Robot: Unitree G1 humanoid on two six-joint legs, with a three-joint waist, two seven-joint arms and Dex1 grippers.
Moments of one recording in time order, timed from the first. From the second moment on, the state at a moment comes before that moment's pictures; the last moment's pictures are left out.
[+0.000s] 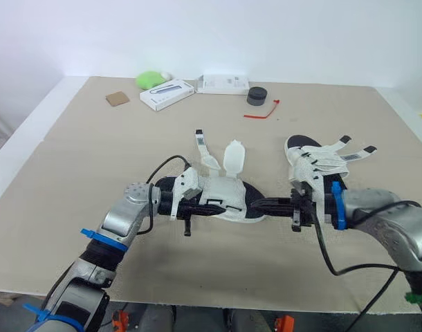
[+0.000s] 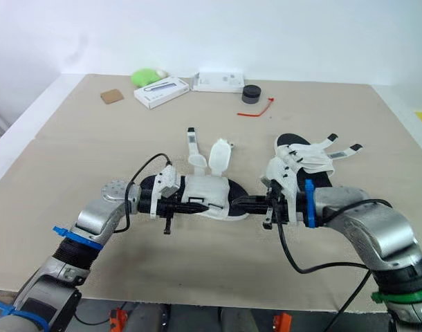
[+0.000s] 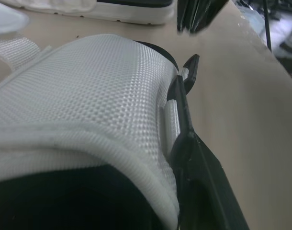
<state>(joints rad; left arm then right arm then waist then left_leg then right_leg) -0.55 0.37 -0.26 0.06 -0.31 0.45 -1.17 -0.40 -0.94 0.10 -0.30 0.69 0.73 0.97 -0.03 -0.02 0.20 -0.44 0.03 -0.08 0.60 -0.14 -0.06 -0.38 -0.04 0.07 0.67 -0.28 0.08</state>
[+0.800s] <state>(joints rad) -0.52 0.34 -0.25 0.03 -0.33 0.49 -1.12 -0.62 -0.71 0.25 0.09 0.40 0.54 1.25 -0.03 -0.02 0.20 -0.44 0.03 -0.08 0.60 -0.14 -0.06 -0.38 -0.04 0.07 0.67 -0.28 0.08</state>
